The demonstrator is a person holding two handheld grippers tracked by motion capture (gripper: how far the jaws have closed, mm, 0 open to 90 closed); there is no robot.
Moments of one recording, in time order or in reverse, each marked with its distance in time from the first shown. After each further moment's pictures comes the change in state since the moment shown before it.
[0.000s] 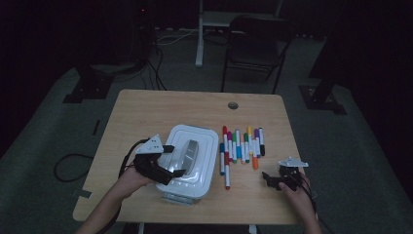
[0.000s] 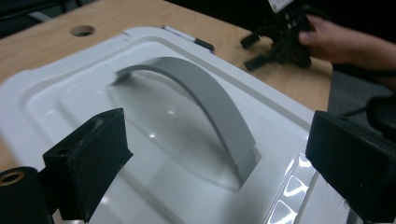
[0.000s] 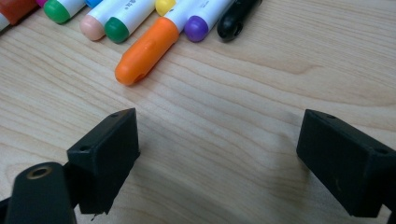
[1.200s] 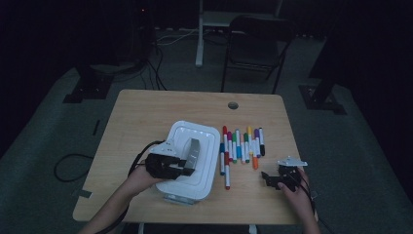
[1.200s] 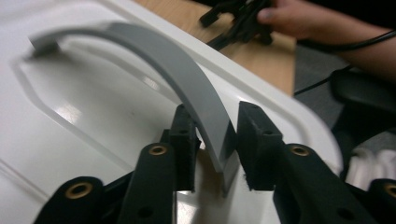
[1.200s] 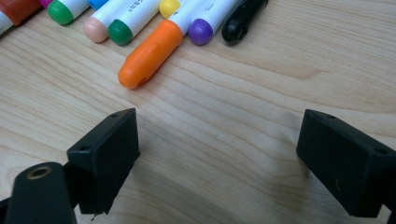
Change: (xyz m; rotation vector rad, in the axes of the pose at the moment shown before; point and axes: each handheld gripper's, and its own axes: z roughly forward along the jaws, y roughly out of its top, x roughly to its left) left arm -0.004 0.006 0.017 0.045 -0.155 0.026; right arm 0.001 0.002 0.002 -0.001 0.009 -0.008
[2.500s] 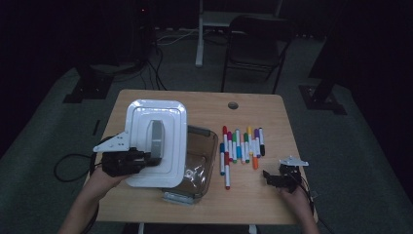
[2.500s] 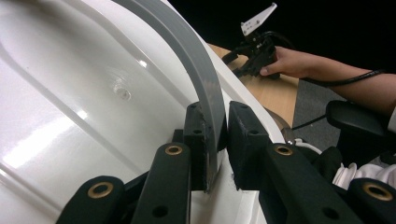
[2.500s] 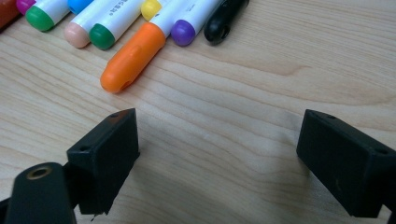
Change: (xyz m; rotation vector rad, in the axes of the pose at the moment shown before) left arm -0.002 -0.021 -0.104 -0.158 0.118 -0.030; right arm -0.002 0.000 0.000 -0.001 -0.041 0.039
